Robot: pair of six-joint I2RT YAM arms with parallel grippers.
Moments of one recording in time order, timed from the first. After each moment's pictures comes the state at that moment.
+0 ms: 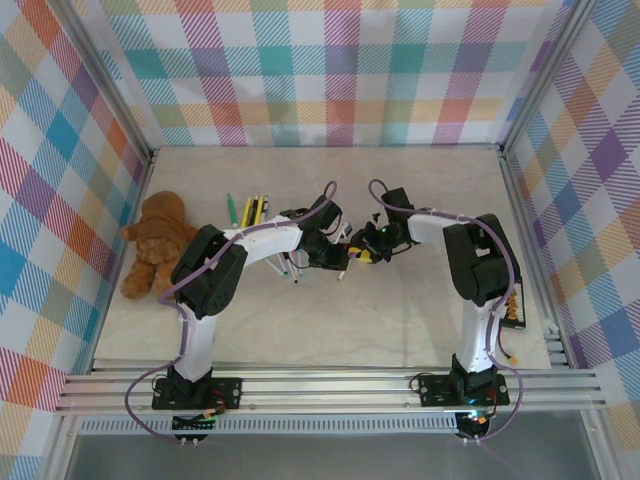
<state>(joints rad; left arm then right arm) -0.68 2.04 1.43 -0.55 0.42 -0.40 0.35 1.99 1.18 -0.36 -0.65 0.81</state>
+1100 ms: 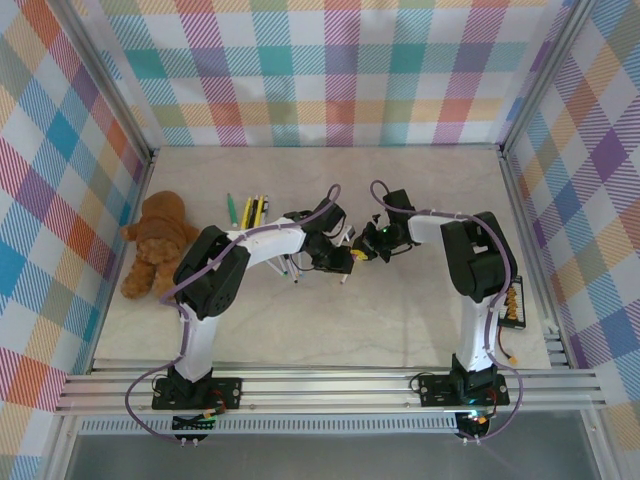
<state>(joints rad) -0.70 2.05 1.43 -0.55 0.43 -0.42 0.34 2.02 1.17 -0.29 -0.71 0.84</state>
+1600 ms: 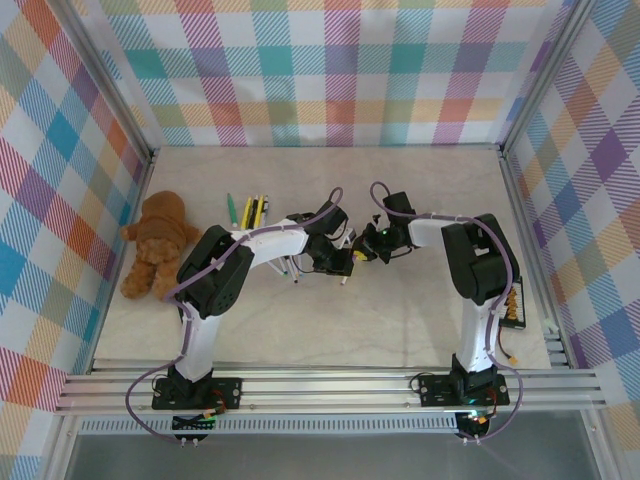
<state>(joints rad) -0.71 2.07 1.43 -0.55 0.43 -0.44 0.35 1.99 1.12 -0.23 -0.68 0.85</state>
